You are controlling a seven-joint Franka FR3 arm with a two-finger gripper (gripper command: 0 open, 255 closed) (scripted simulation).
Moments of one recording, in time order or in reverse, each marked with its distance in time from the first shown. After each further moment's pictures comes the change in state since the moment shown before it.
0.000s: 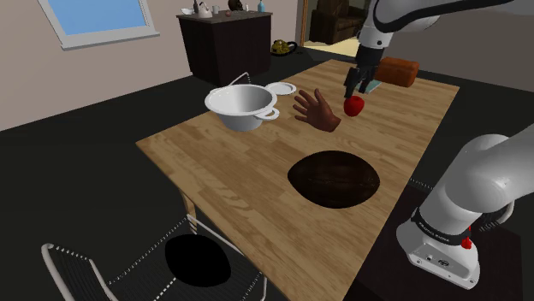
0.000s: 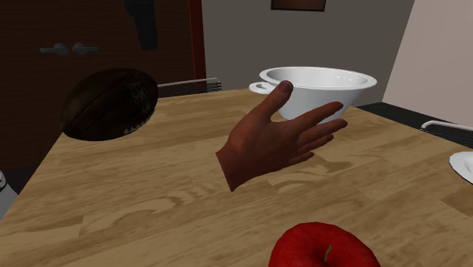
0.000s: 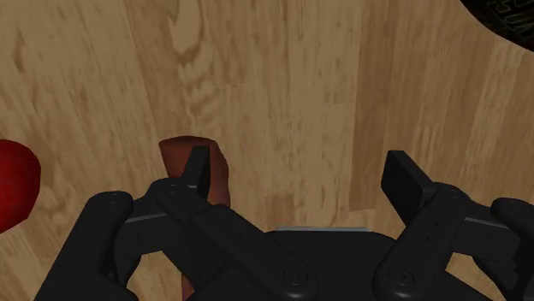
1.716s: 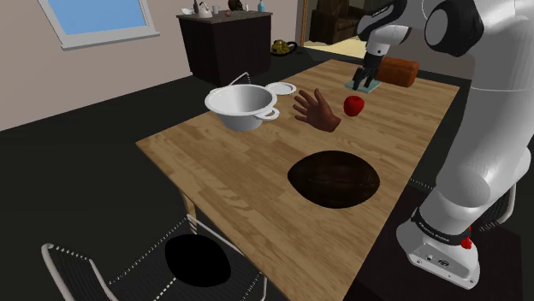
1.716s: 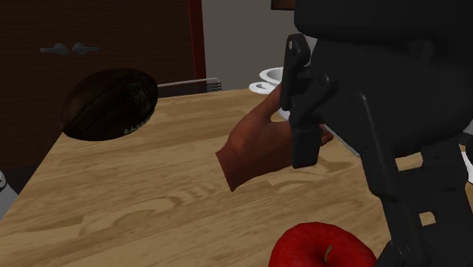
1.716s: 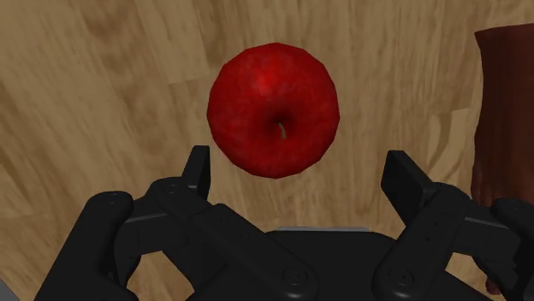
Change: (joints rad) arm -0.197 0.826 -0.321 0.624 0.344 0.110 -0.560
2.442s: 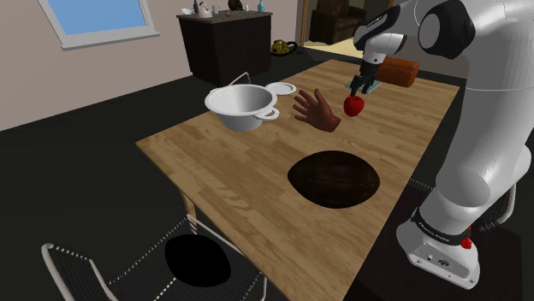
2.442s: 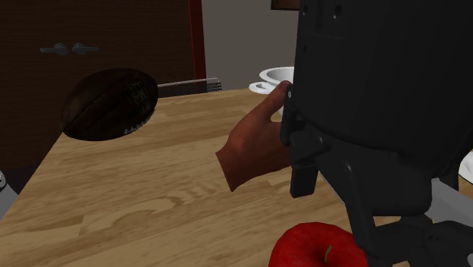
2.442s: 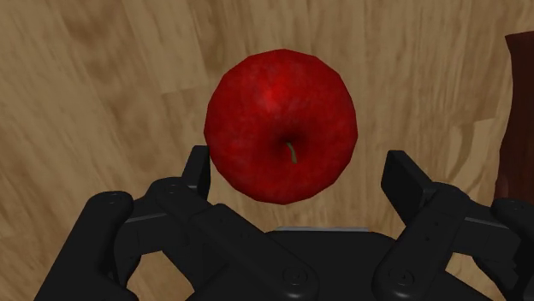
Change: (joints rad) arm -0.005 0.040 0.013 -0.037 0.031 0.070 -0.022
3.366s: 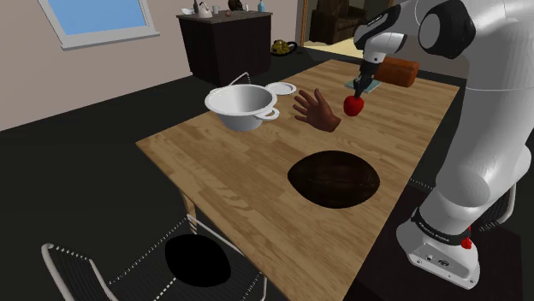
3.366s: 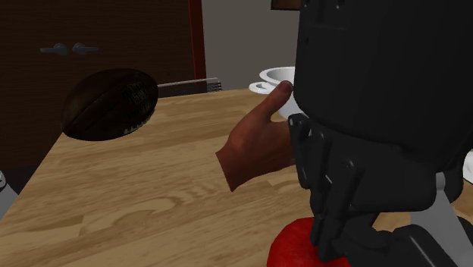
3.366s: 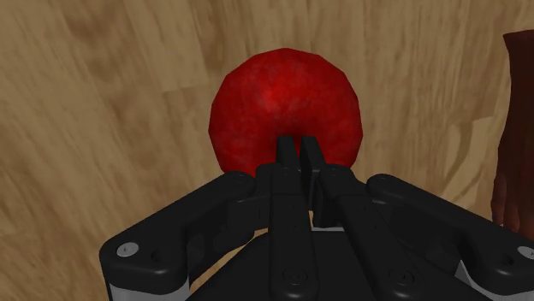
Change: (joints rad) arm 0.000 -0.002 -0.001 0.005 -0.002 -0.005 0.002
